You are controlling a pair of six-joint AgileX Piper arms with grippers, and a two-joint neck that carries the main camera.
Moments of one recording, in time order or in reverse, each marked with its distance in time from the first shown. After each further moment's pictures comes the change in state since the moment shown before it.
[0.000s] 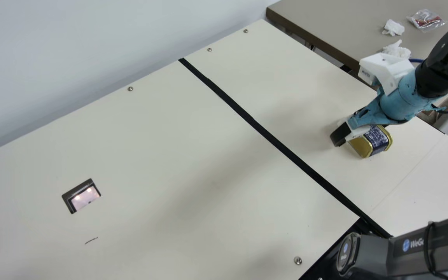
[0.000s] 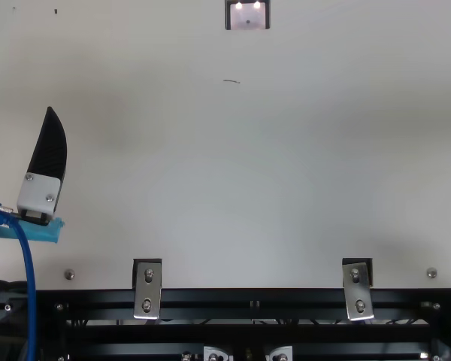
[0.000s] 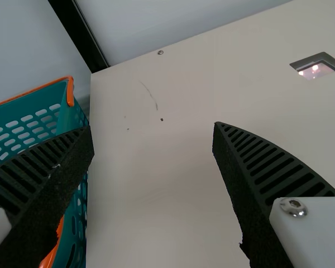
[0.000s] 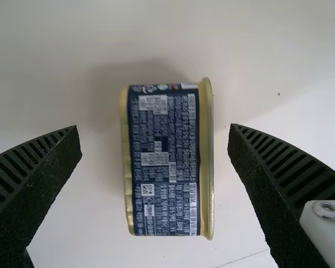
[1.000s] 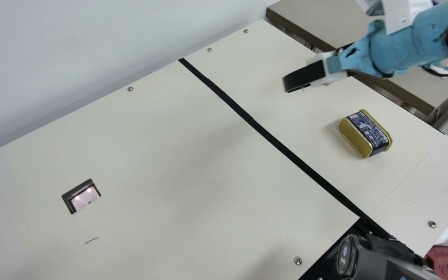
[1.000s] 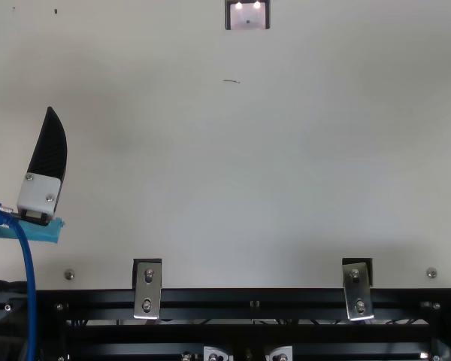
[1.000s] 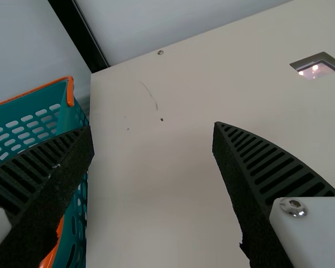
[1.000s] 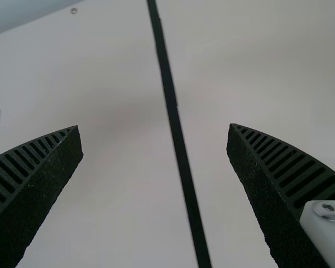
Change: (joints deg) left arm 0.0 0.0 0.0 0.0 0.0 0.0; right arm 6.5 -19.0 -8.6 25.1 24.4 6.0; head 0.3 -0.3
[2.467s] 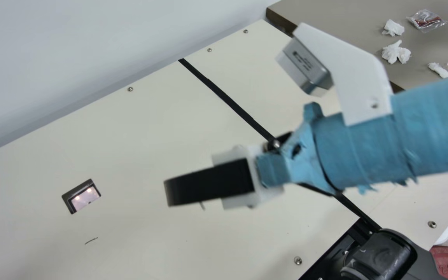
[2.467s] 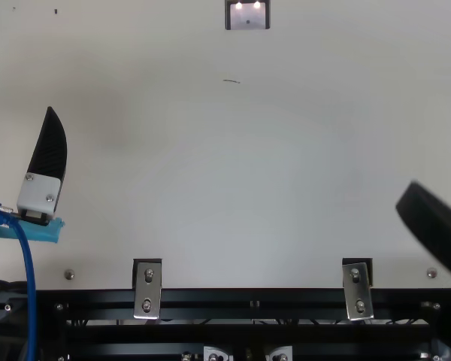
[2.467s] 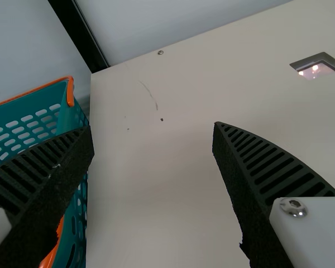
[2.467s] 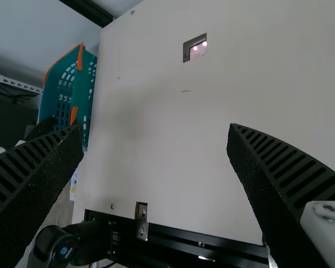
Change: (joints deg) left arm 0.0 0.0 0.0 0.0 0.0 0.0; right arm 58.1 -28.0 3.8 -5.6 0.0 63.7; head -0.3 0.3
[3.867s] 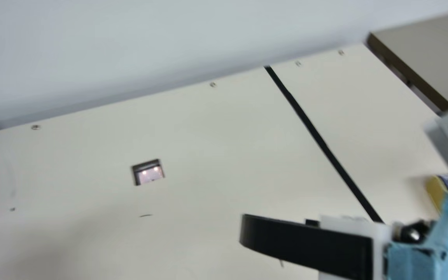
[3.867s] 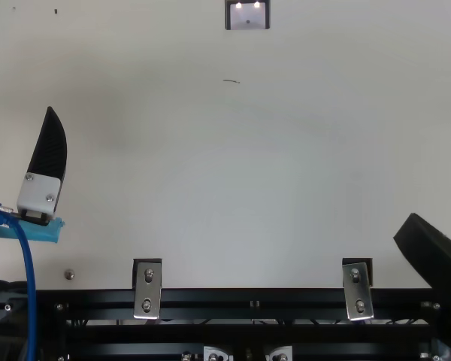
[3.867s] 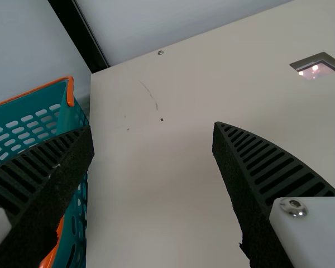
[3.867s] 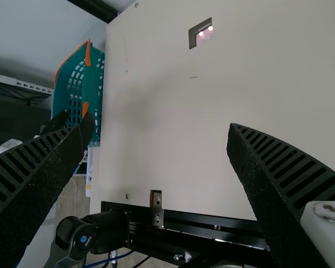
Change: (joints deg) left arm 0.0 0.0 0.0 0.0 0.0 0.0; right arm 6.6 -2.2 -0.3 -3.7 0.0 10.8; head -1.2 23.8
